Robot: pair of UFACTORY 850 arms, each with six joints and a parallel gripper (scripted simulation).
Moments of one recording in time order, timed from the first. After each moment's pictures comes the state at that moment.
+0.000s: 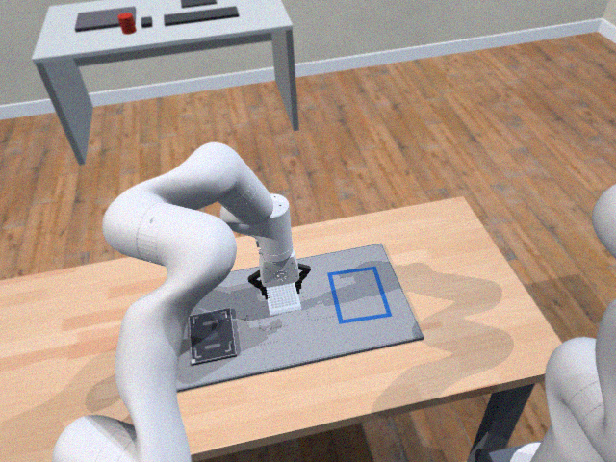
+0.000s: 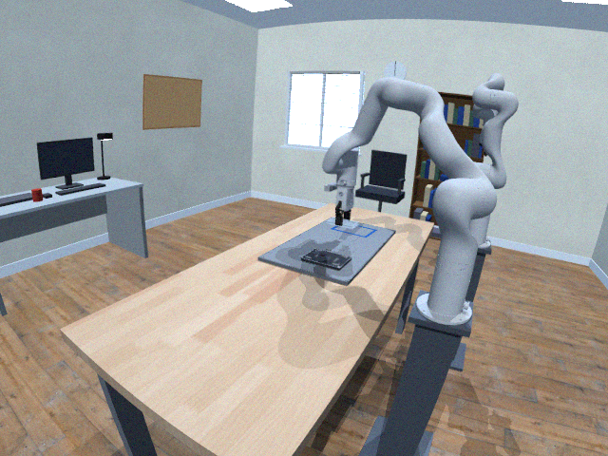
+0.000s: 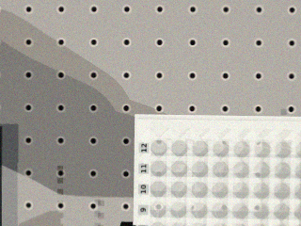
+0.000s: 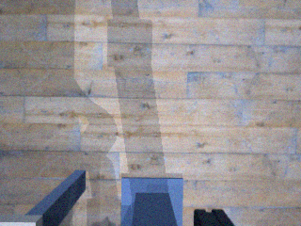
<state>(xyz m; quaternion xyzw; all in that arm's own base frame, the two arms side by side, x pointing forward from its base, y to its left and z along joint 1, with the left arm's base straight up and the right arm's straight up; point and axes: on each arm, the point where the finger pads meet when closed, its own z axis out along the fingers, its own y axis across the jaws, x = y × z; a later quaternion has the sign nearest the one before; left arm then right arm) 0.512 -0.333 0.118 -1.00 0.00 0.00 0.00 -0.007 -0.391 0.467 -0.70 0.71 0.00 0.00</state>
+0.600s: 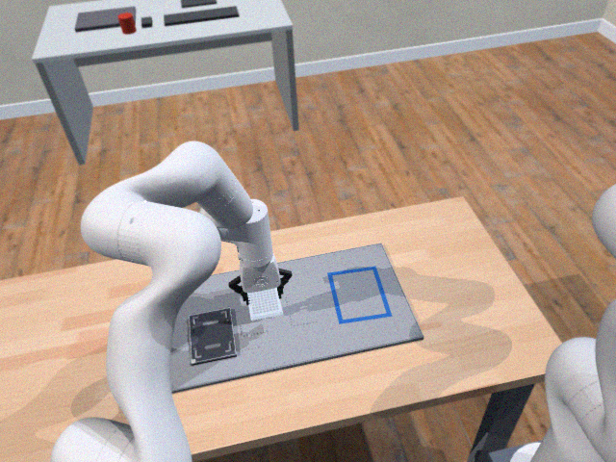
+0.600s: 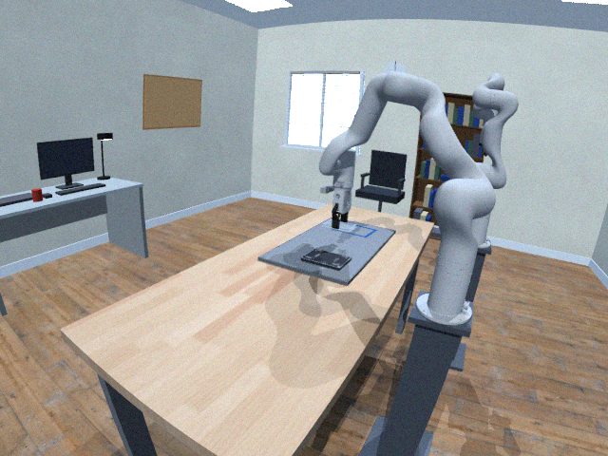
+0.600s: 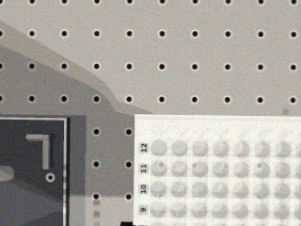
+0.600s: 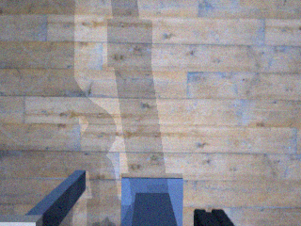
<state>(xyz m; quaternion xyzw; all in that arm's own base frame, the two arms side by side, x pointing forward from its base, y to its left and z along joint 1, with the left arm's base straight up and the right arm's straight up) 0.505 -0.281 0.119 -1.00 0.00 0.00 0.00 -0.007 -0.391 0.467 -0.70 0.71 0.00 0.00</state>
